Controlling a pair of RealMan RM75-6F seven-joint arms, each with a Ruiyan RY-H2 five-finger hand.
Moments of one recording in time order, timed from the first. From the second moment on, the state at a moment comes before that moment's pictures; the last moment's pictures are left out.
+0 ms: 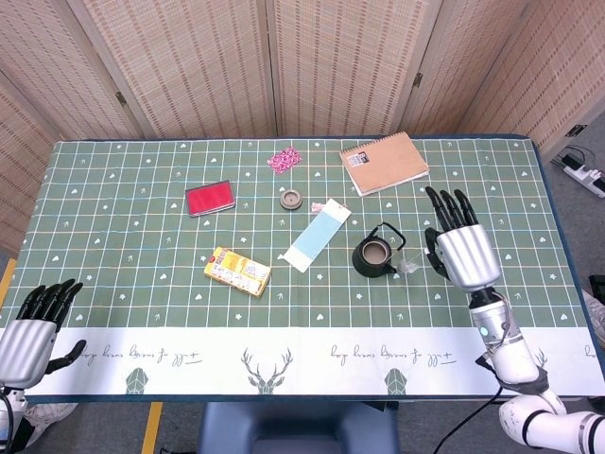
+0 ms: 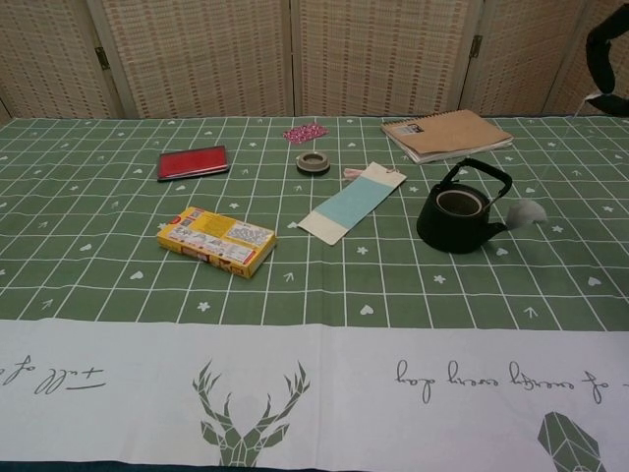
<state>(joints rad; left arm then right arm) -0.13 -1.10 0.00 -1.59 1.56 1.46 0.05 0.48 -1.25 0.26 -1.66 -1.36 1.26 -0.45</state>
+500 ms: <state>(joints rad) -0.13 -1.10 0.00 -1.59 1.56 1.45 0.04 0.56 -1.26 0.30 -1.73 -1.27 1.23 -0.57</state>
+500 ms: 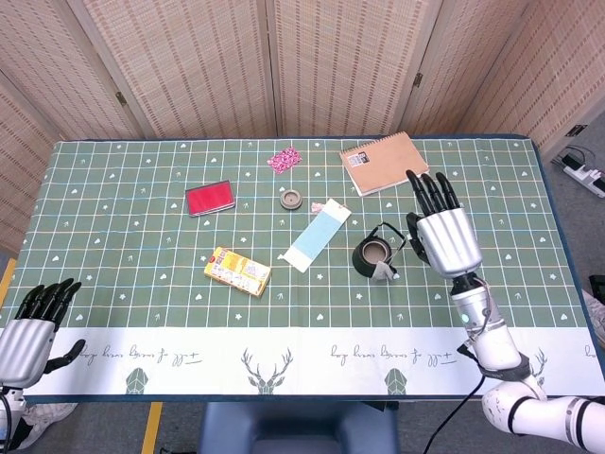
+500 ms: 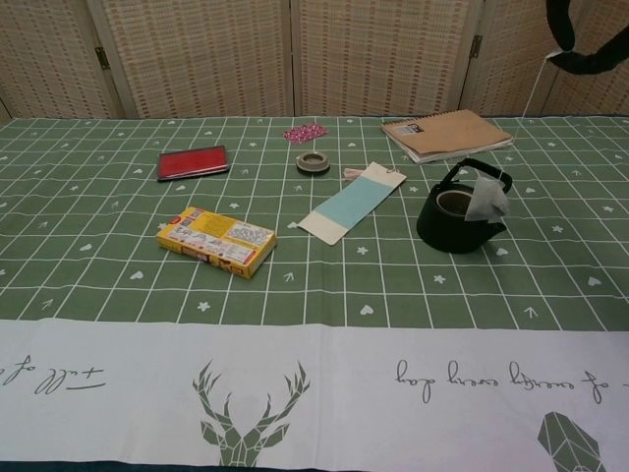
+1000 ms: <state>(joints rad) -0.13 -1.09 -0.01 -1.59 1.55 1.45 0.03 0.63 -1.32 0.31 -1.63 -1.19 1.18 -0.58</state>
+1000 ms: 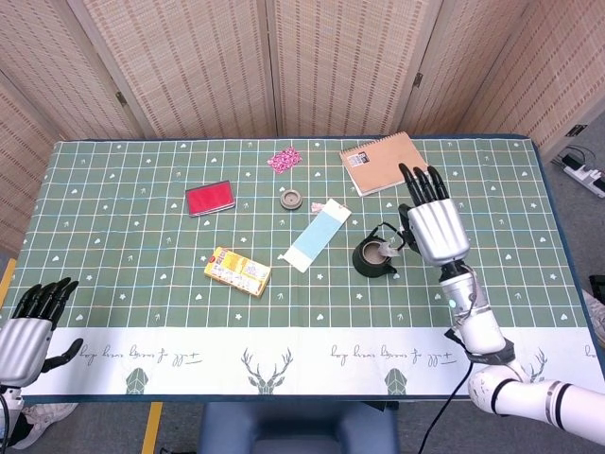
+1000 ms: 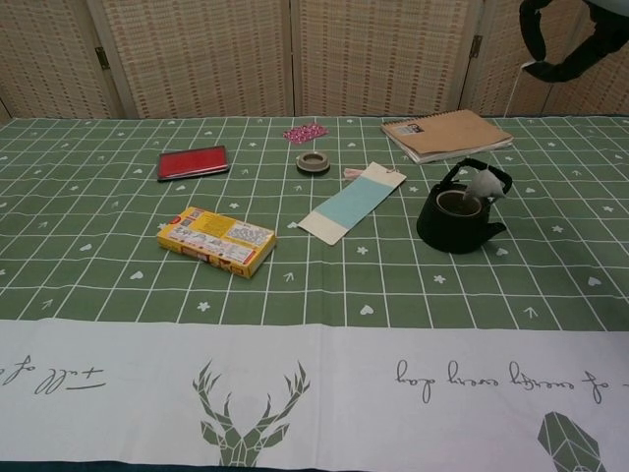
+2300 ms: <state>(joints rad) -0.14 -1.08 -0.01 -1.58 1.53 1.44 -0.01 0.76 -1.41 0.32 -1.48 -1.08 1.11 -0.58</state>
